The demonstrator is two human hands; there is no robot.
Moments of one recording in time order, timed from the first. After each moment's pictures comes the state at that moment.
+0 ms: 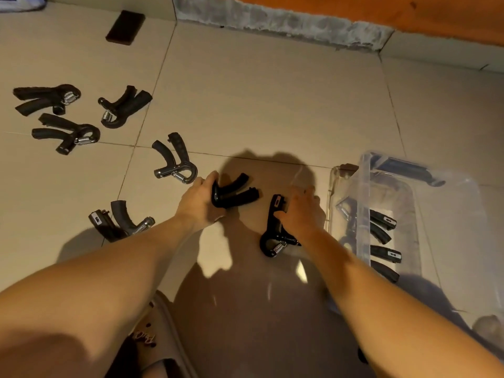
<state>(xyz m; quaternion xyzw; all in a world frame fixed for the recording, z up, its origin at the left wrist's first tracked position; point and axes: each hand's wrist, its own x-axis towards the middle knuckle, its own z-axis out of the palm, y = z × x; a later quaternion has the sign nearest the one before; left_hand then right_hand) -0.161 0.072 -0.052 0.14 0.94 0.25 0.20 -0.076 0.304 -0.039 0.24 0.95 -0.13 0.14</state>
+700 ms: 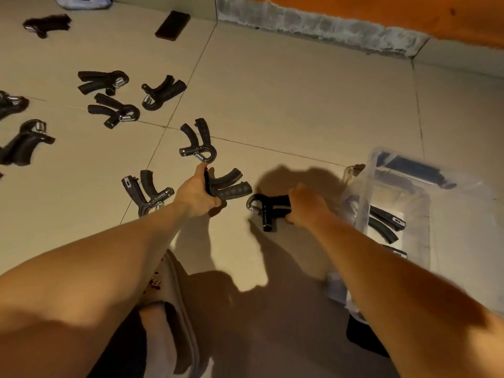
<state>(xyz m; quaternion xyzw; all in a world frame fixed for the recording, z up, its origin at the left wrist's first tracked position) -0.105 0.050 -0.011 -0.03 0.92 0.32 0.22 -0.067 0.314 -0.012 0.00 0.97 -0.01 0.25</state>
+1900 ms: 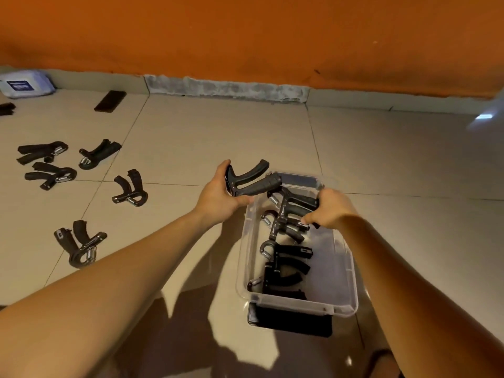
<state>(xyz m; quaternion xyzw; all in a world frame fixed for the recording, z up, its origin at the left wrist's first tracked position) -0.036 0.283 0.114 0.12 0.85 0.50 0.15 0.047 0.540 0.110 0.24 0.94 -0.18 0.15</state>
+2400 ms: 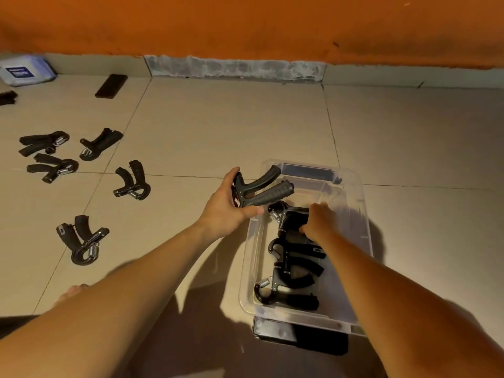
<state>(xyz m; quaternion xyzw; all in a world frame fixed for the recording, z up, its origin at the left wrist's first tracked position) -0.037 0.285 0.071 0.10 0.83 0.50 0.20 0.019 0.524 -0.007 0.23 0.96 -0.09 0.15</state>
